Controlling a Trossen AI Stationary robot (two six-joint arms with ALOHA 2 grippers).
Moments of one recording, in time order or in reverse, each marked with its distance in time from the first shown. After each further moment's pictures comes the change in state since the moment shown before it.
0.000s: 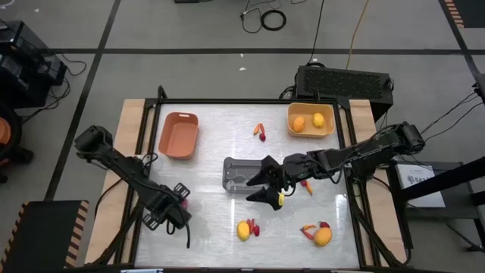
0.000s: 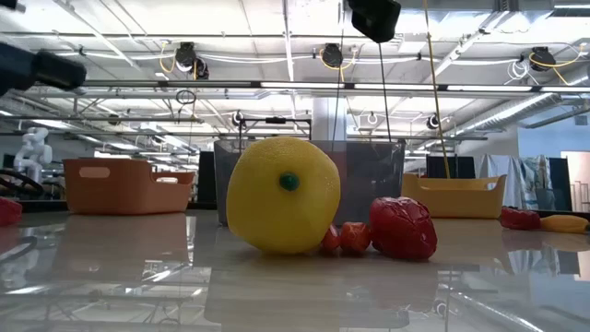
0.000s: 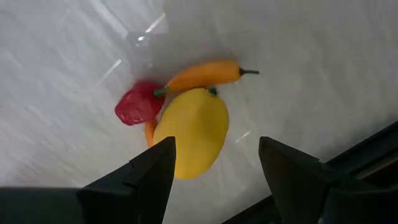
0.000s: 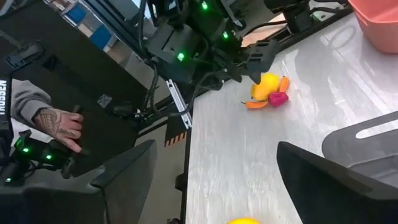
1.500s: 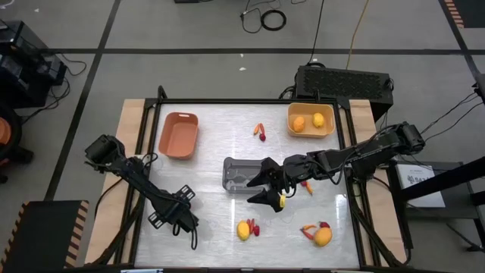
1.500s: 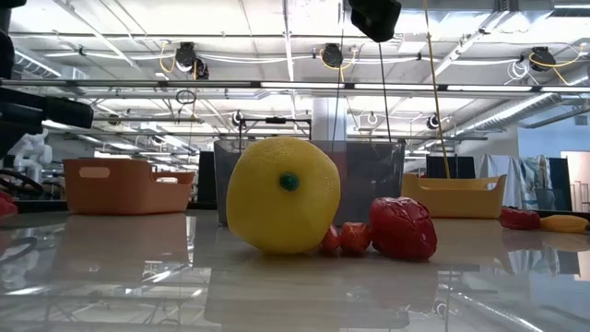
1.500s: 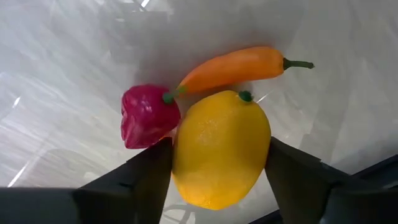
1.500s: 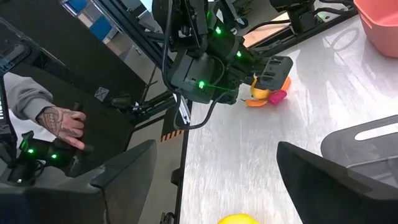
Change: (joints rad) left arm 0.009 0.169 -0.001 0.011 -0.055 0.085; right arm 0.004 0.001 0.000 -0.009 -0.005 -0.048
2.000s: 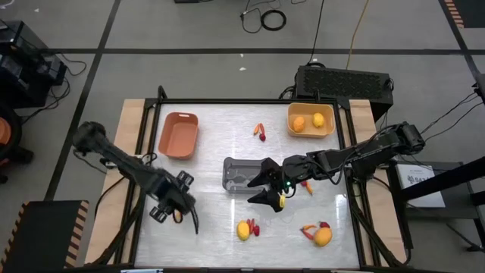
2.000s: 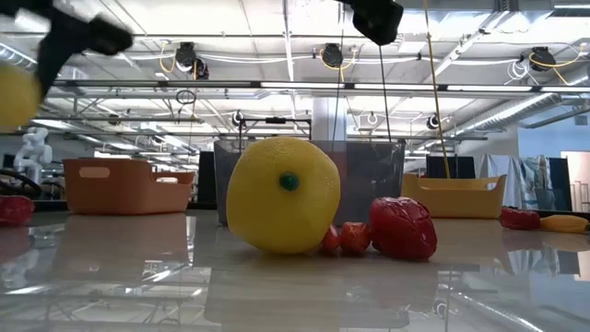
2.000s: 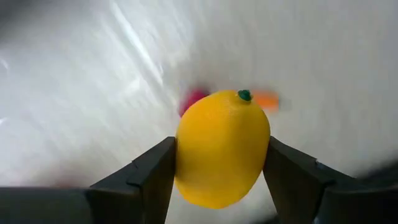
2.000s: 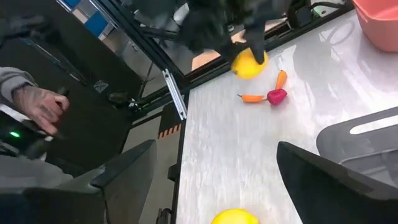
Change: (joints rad) left arm 0.136 -0.309 0.118 -0.040 -0.026 -0.137; right arm 0.000 0.000 0.000 -0.022 0.003 -0.005
